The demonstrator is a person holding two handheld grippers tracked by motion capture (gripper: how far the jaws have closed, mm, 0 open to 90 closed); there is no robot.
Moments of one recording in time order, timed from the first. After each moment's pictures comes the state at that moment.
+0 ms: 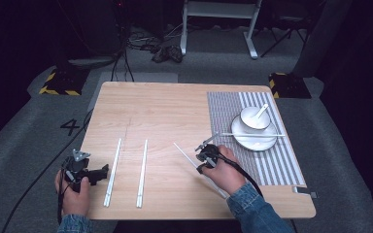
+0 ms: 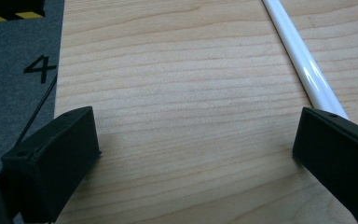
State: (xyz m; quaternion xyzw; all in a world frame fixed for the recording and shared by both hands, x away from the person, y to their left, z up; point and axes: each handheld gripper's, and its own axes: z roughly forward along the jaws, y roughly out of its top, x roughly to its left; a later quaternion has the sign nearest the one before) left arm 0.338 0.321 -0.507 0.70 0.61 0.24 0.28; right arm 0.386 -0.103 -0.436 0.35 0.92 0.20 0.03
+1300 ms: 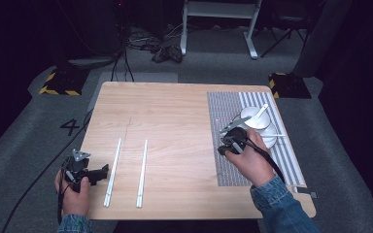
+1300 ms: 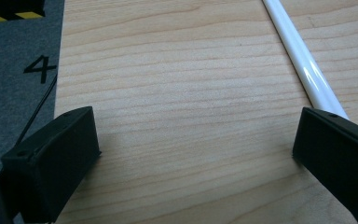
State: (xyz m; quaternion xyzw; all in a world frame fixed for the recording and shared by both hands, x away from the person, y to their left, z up) left arm 0.338 0.321 -0.507 0.70 0.61 0.24 0.28; right arm 0.385 -0.158 -0.357 0.37 0.89 0.24 0.12
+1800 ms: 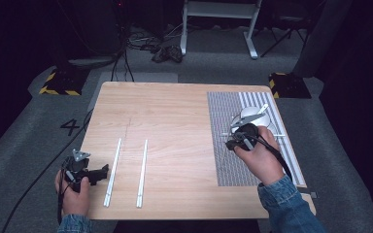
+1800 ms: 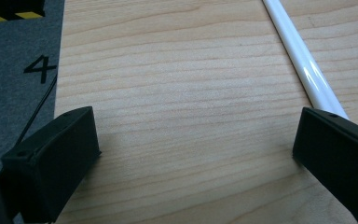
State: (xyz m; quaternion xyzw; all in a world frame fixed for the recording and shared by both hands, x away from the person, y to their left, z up) left arm 0.338 0.321 -0.507 0.70 0.61 0.24 0.28; right arm 0.386 -0.181 -0.343 0.39 0.87 0.26 0.14
